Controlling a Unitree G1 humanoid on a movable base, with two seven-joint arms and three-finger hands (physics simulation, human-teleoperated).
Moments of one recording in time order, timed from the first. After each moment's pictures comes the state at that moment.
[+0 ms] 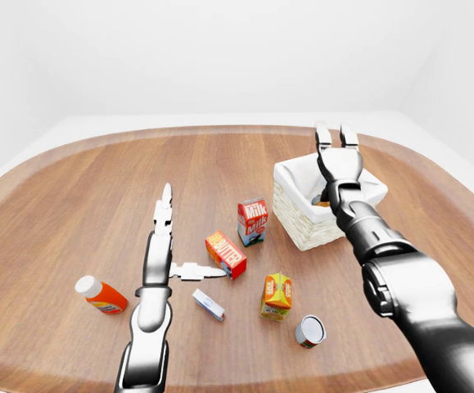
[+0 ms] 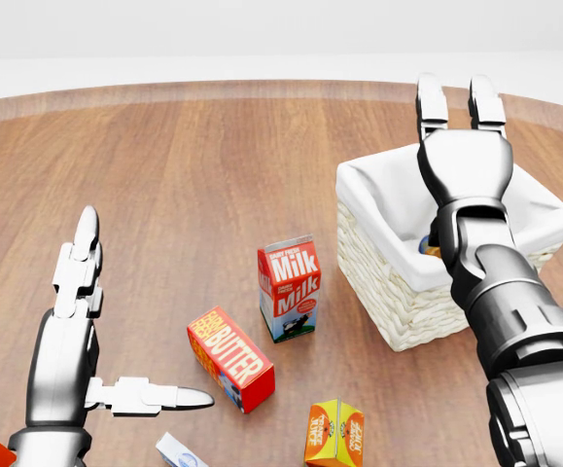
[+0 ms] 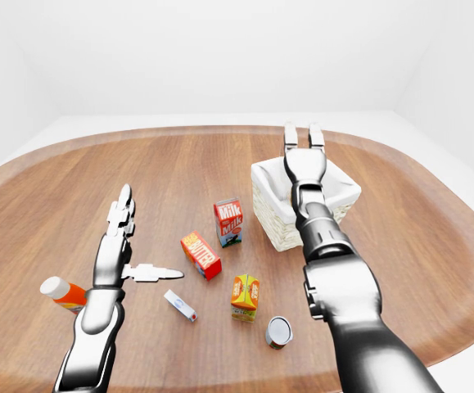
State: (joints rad) left arm 0.07 0.02 -0.01 -0.23 0.27 -0.09 0.02; right arm -1.10 -0.31 0.03 1.36 -1.24 0.02 -0.52
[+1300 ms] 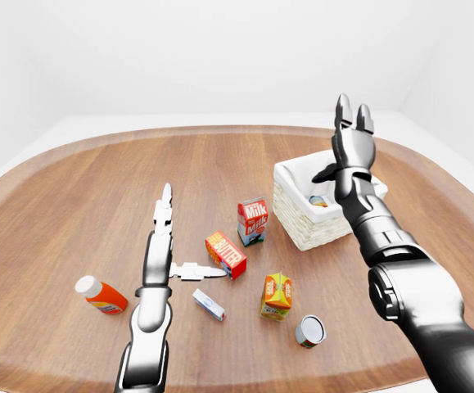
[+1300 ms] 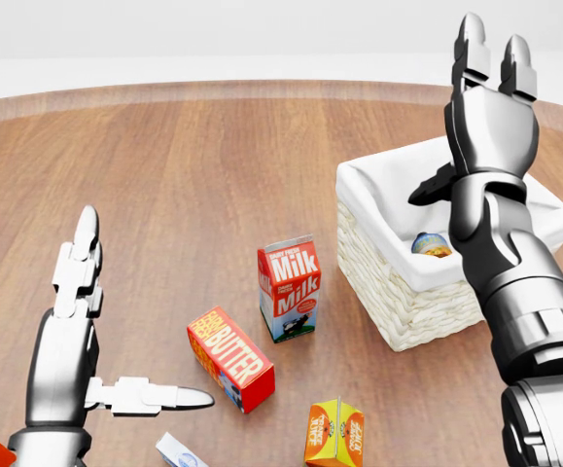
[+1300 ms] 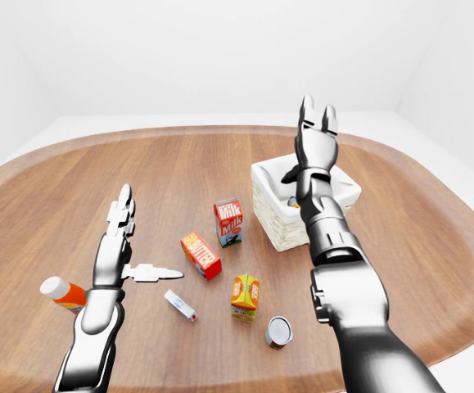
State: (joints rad) left arm 0.07 0.02 -0.01 -0.23 0.27 -0.09 0.02; right arm -1.05 -0.34 -0.02 1.16 -0.90 -0.09 -0.52
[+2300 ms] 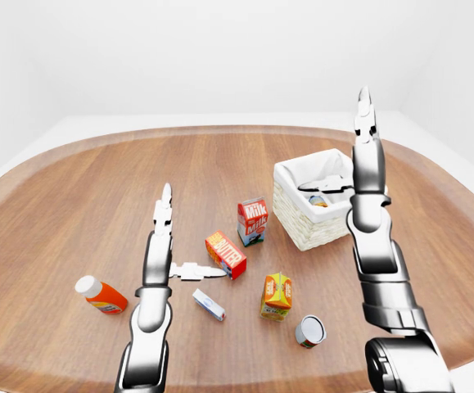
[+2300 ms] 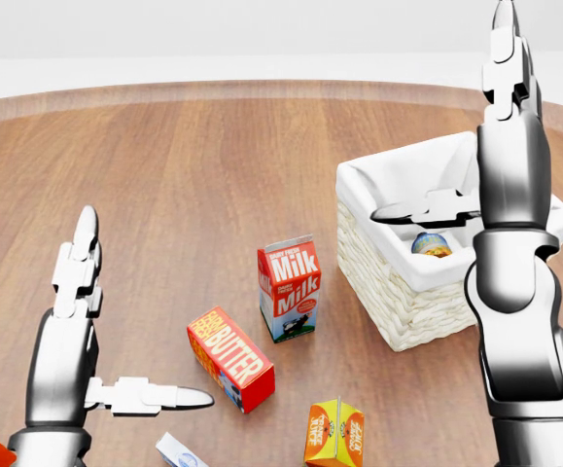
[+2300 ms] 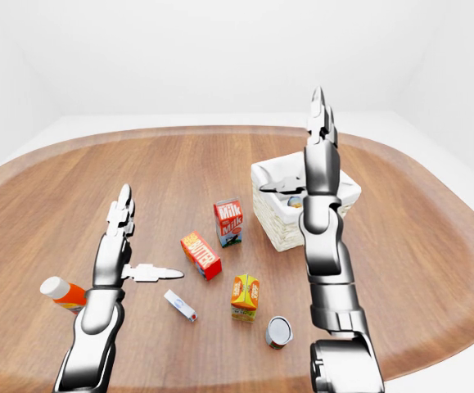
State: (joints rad) left arm 0.07 0.02 -0.01 -0.23 0.27 -0.09 0.02; right arm -0.54 -0.22 -0.12 0.12 -0.50 -0.05 -0.19
